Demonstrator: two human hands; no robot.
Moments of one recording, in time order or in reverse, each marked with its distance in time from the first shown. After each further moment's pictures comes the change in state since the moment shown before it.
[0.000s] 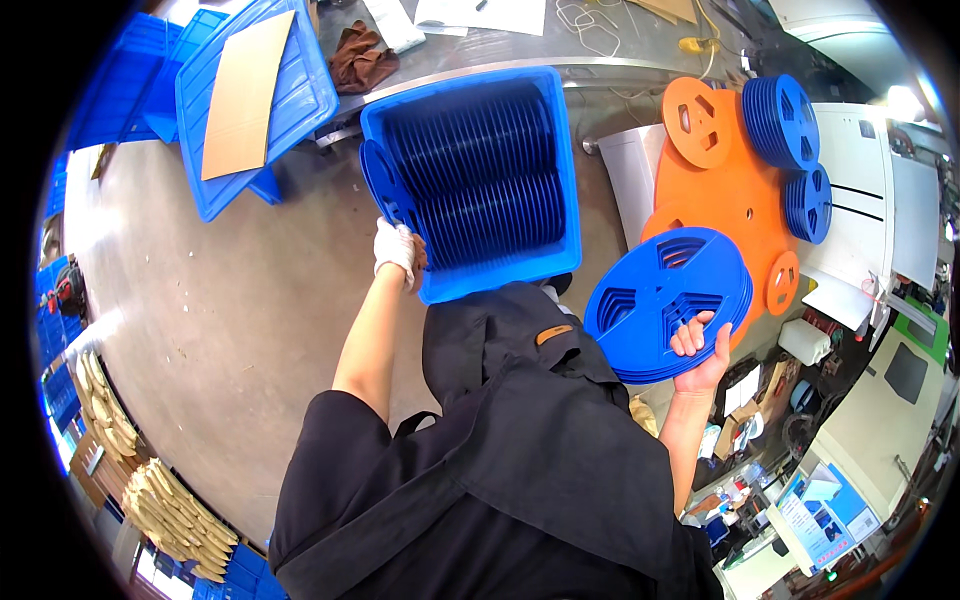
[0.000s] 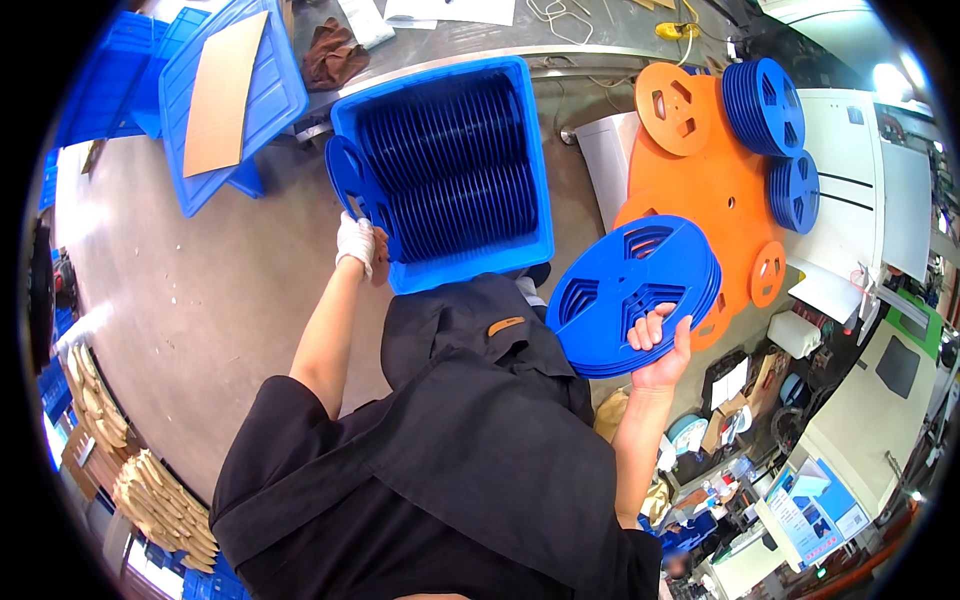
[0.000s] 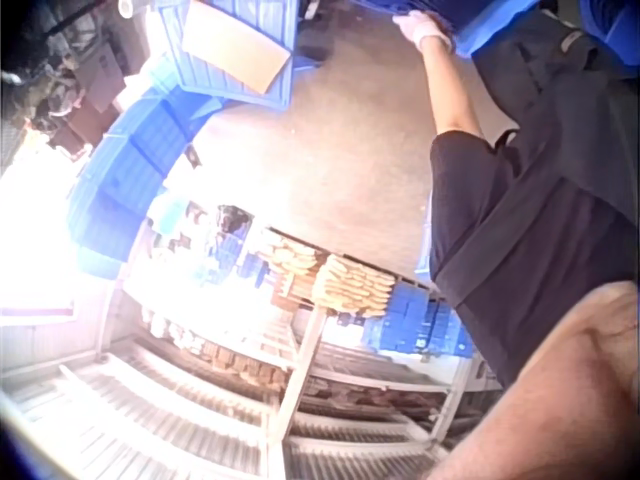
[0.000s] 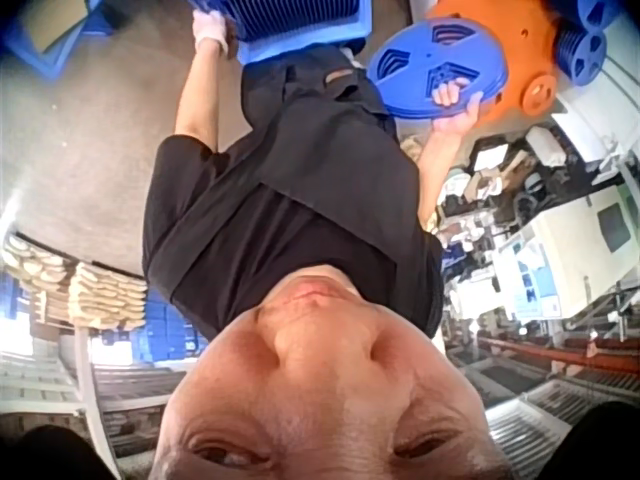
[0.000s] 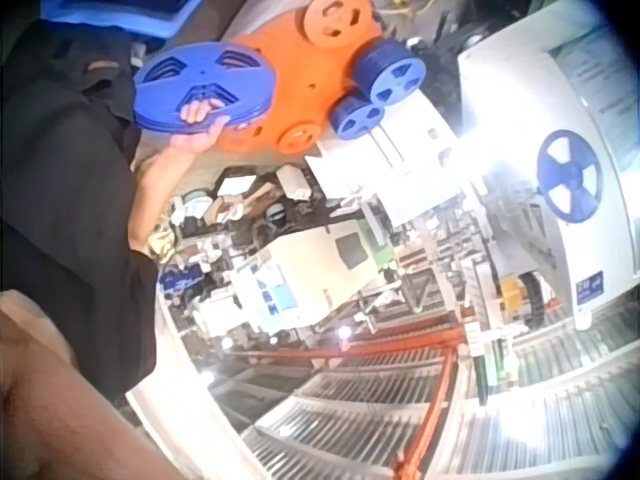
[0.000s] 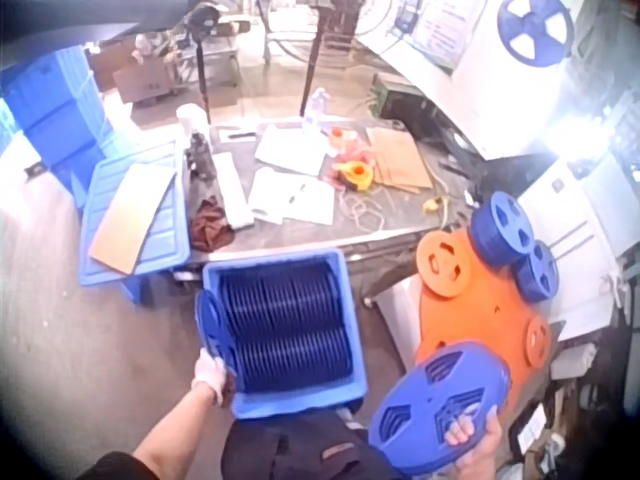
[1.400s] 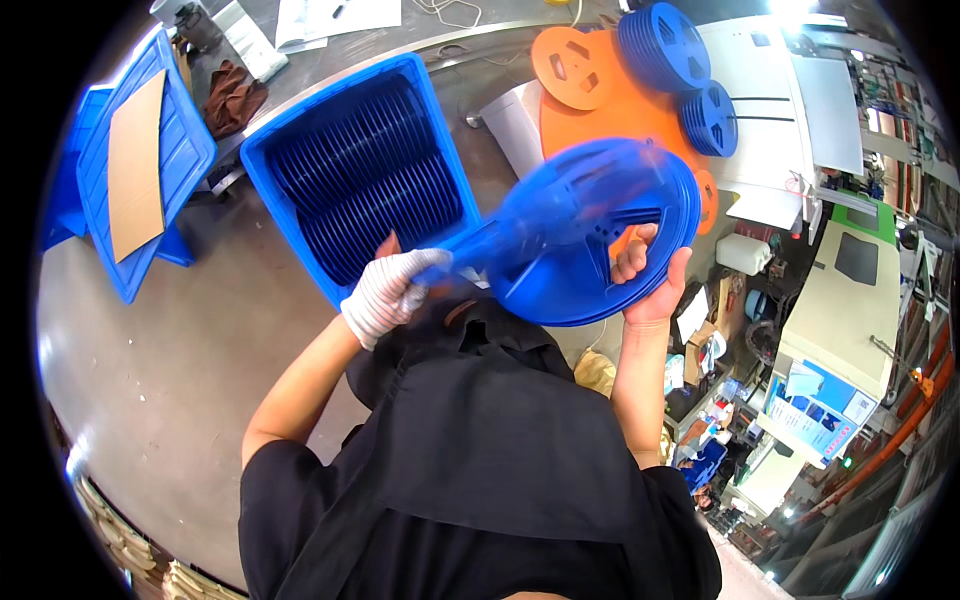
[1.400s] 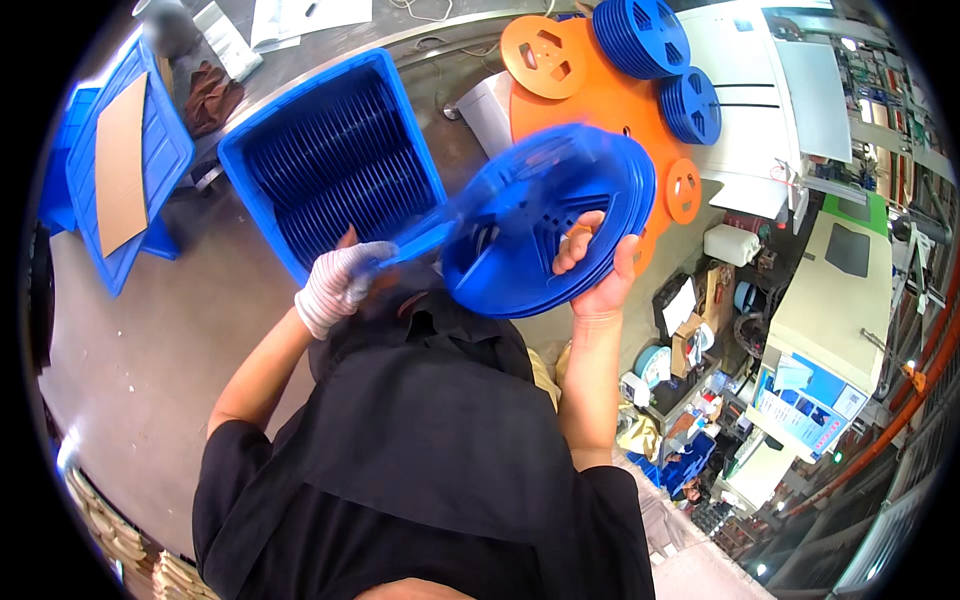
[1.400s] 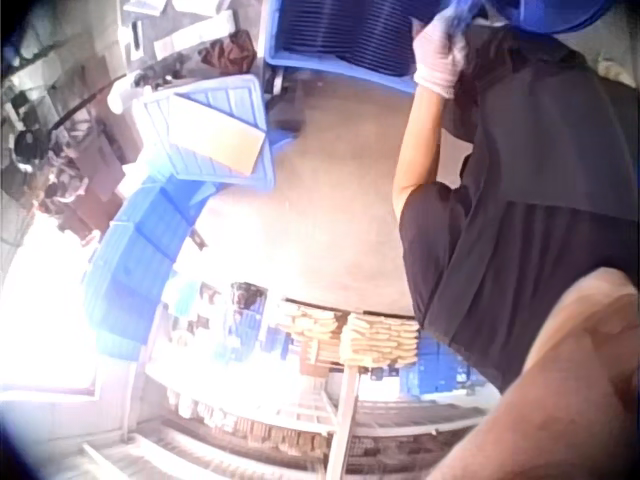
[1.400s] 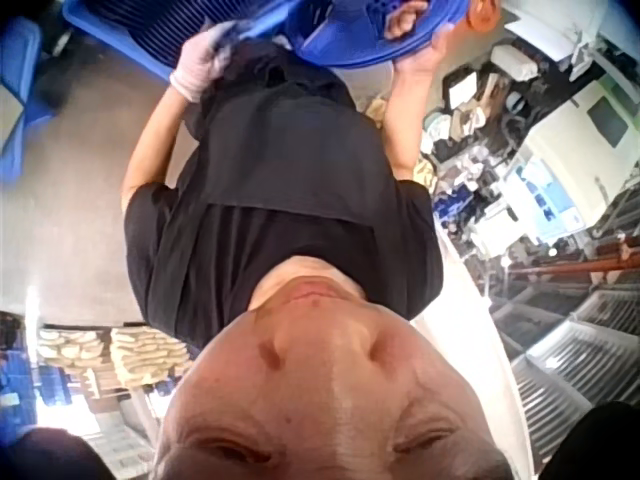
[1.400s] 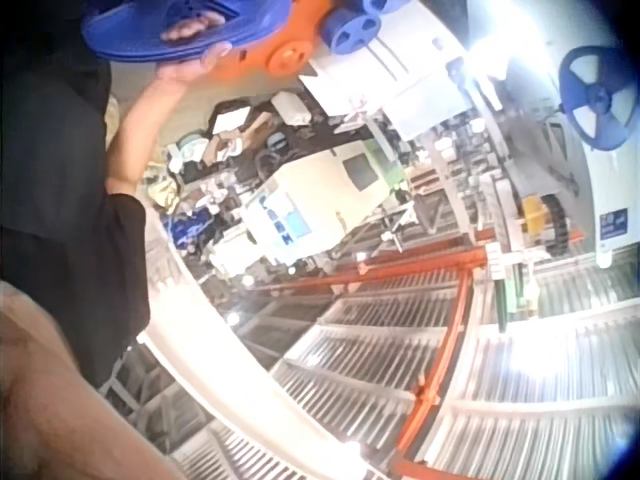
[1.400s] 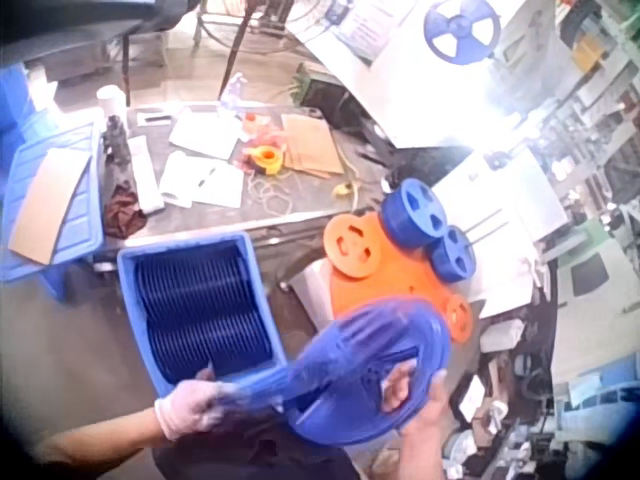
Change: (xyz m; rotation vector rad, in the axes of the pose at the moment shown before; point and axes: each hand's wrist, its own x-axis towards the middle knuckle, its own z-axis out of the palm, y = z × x) left_hand -0.145 0.076 0.032 -0.009 -1.048 1.131; right_hand -0.004 -0.036 0.036 -0.131 -0.152 -0.177
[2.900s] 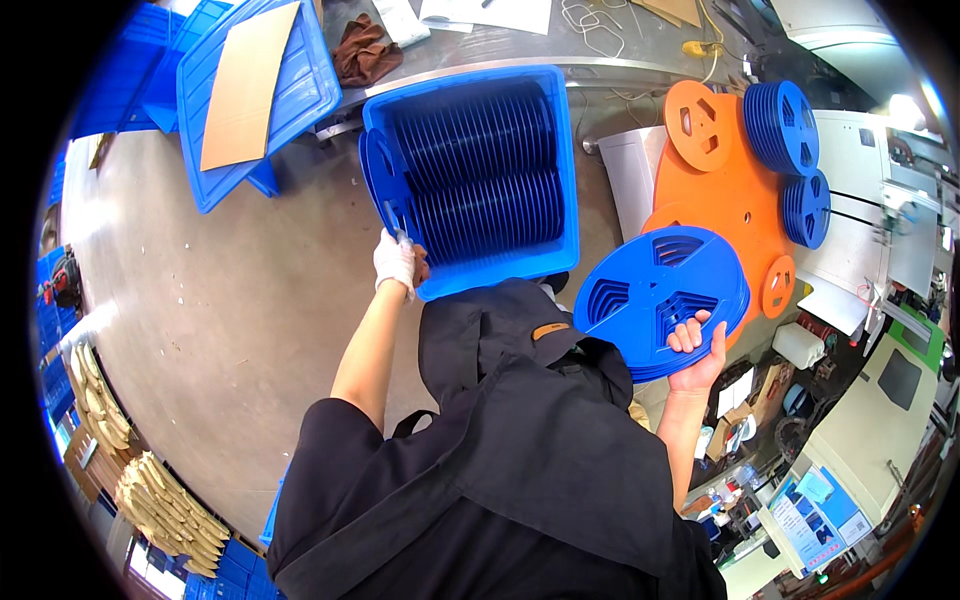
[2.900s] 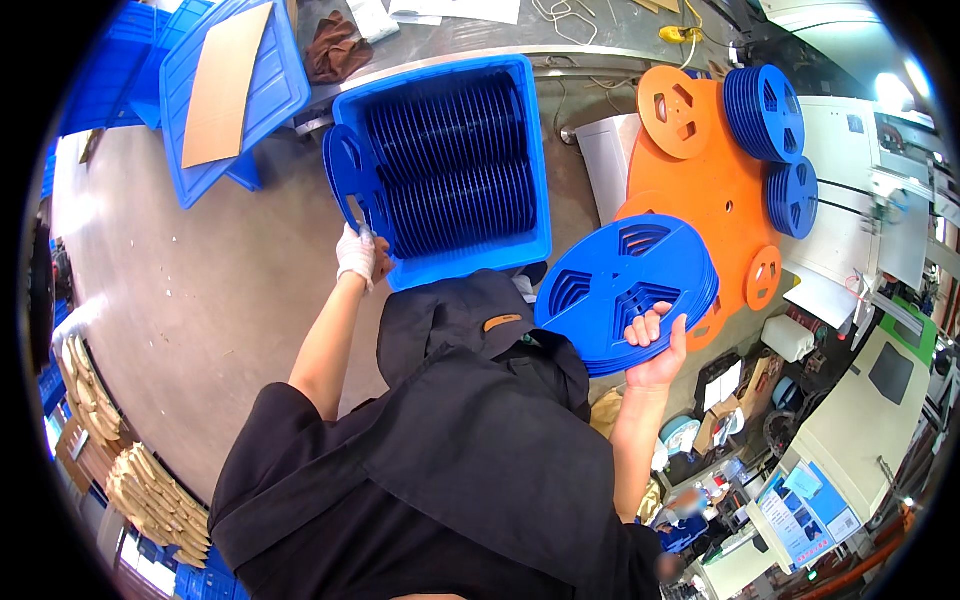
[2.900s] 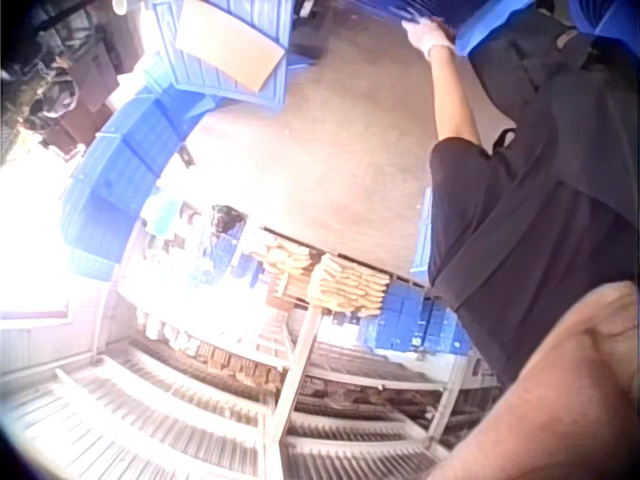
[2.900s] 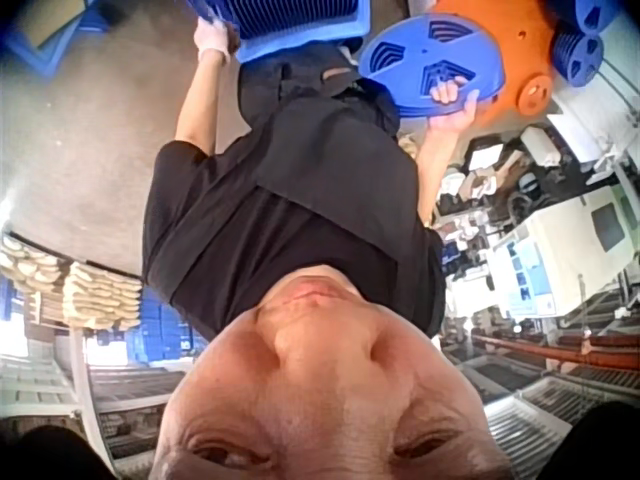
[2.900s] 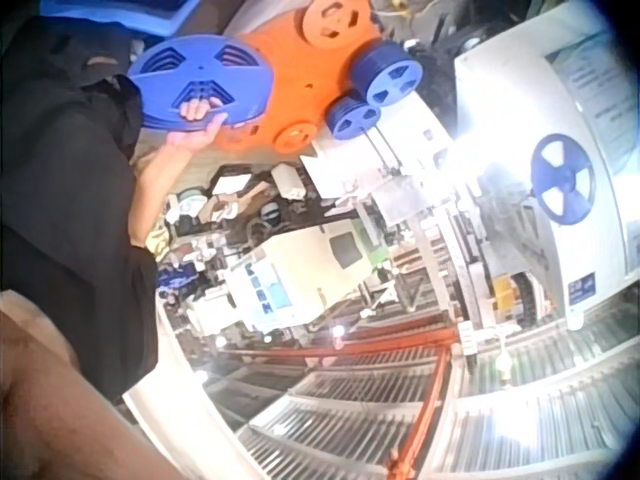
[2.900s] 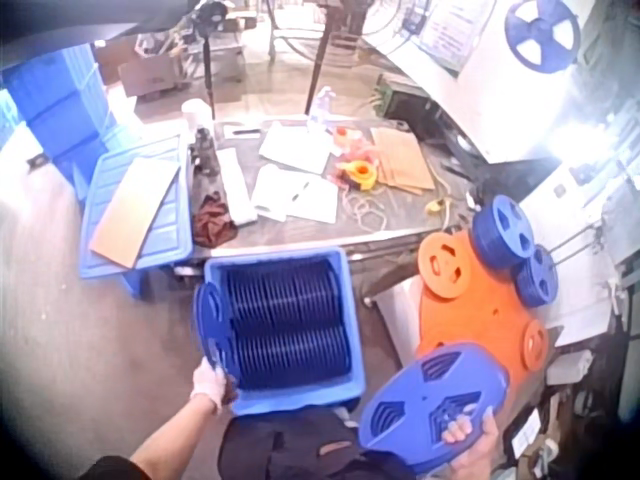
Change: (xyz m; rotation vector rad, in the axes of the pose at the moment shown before) left_hand -0.104 -0.135 -0.052 -0.221 1.132 -1.138; right_hand -0.012 0.038 -0.028 0.163 0.182 0.179
